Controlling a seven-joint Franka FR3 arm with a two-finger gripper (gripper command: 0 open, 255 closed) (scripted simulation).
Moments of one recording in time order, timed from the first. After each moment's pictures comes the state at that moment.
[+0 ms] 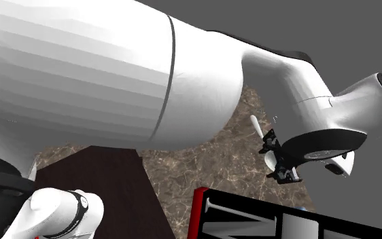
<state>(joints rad) -0.29 0.41 -0.06 -1.70 0.07 1.95 0.02</state>
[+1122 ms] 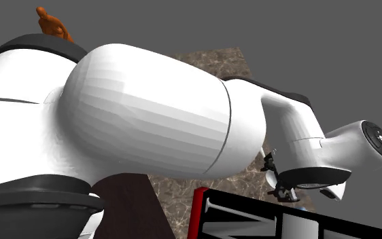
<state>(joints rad) -0.34 0.55 -0.07 -1.67 0.08 2.06 -0.05</state>
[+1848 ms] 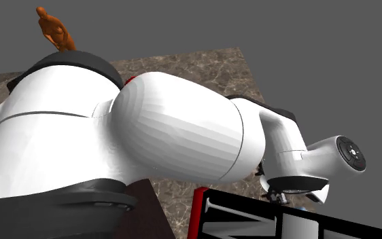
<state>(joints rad) -0.34 0.64 -0.07 -1.69 0.09 2.17 -0.06</state>
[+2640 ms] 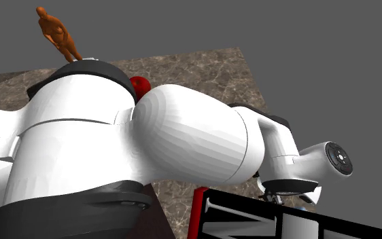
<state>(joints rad) -0.34 0.70 -0.06 -1.68 0.10 2.22 -0.06</state>
